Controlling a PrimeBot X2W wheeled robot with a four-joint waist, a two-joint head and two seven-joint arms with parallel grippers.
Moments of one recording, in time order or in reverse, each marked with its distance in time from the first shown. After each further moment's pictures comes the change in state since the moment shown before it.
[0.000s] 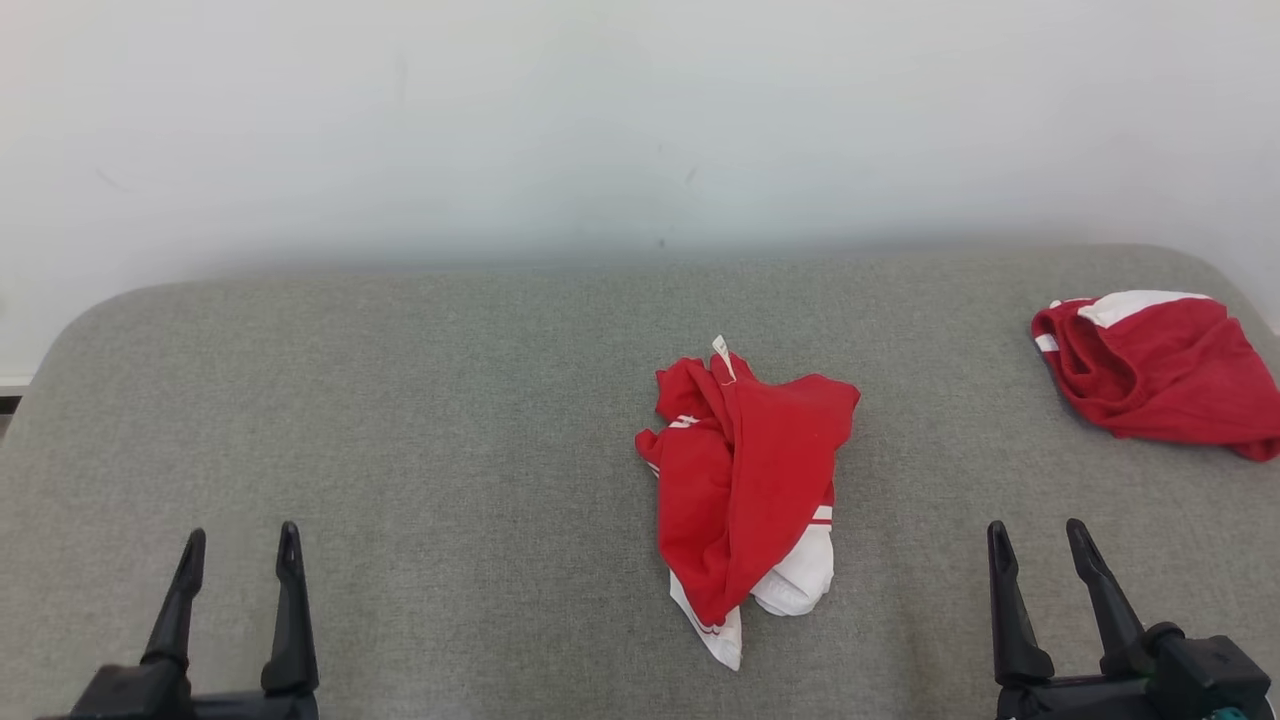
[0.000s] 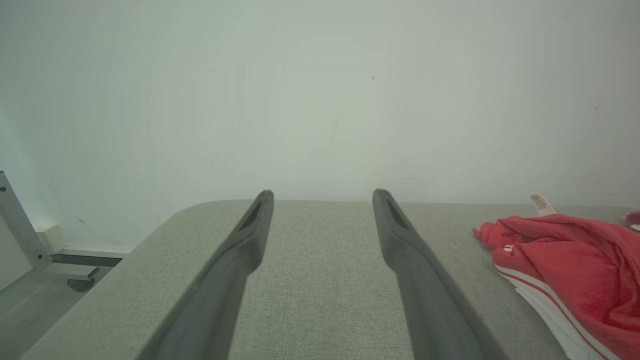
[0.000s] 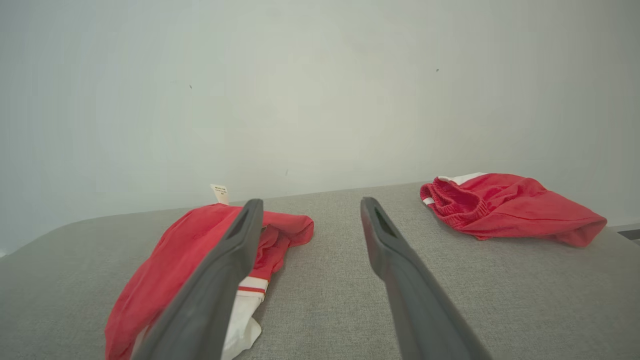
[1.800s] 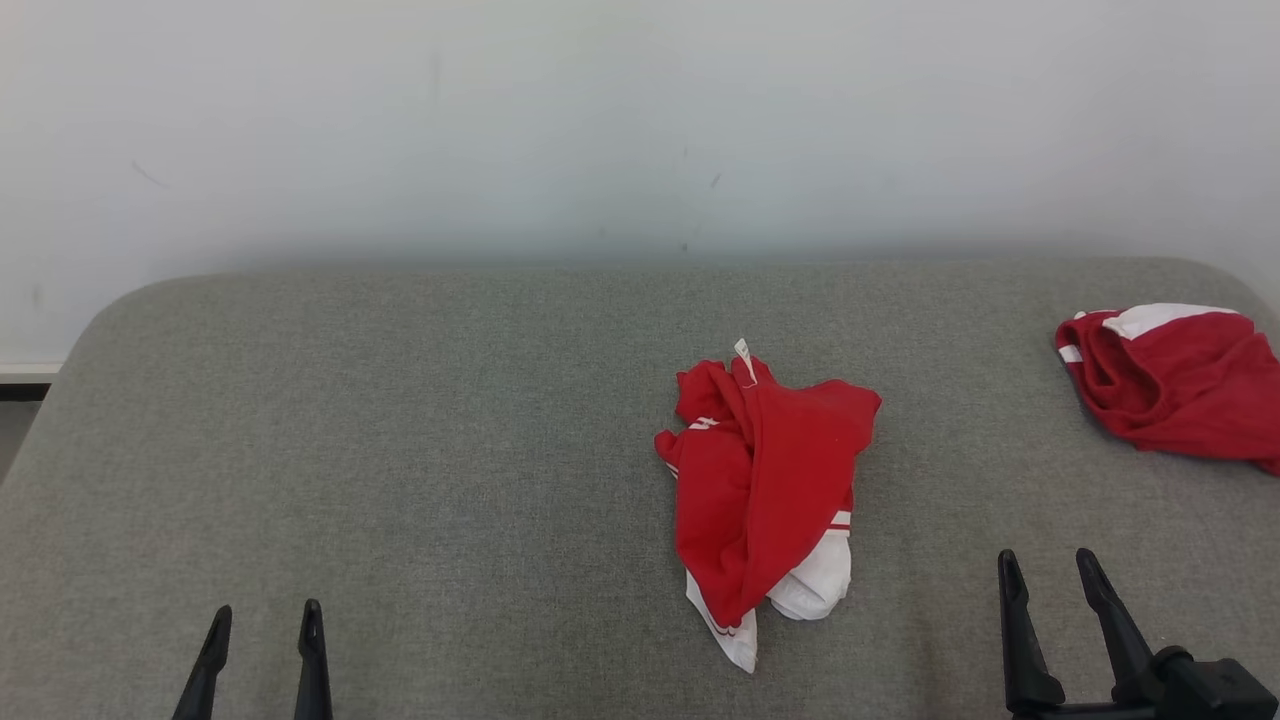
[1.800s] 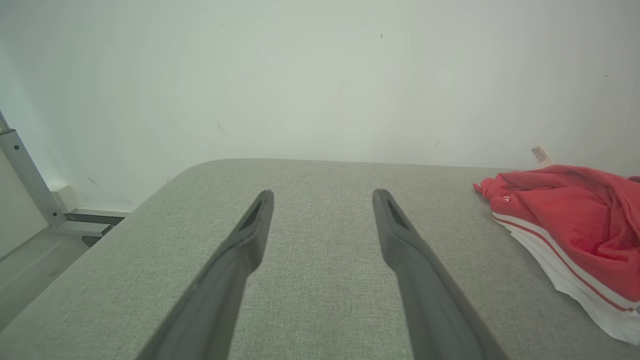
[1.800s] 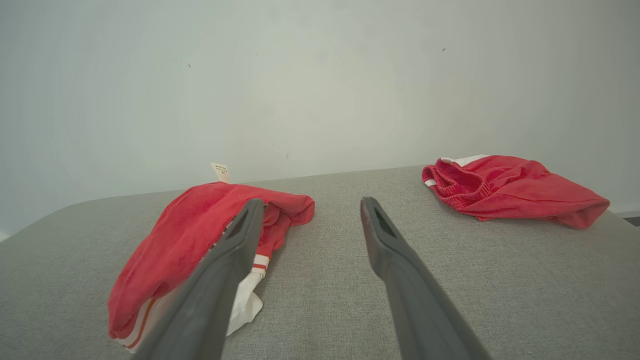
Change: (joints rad) left arm 0.136 -0.027 0.008 -0.007 0.020 -0.029 -0.016; right arm 0.053 -0.005 -0.019 -0.018 0.000 0.000 0.031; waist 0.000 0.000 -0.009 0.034
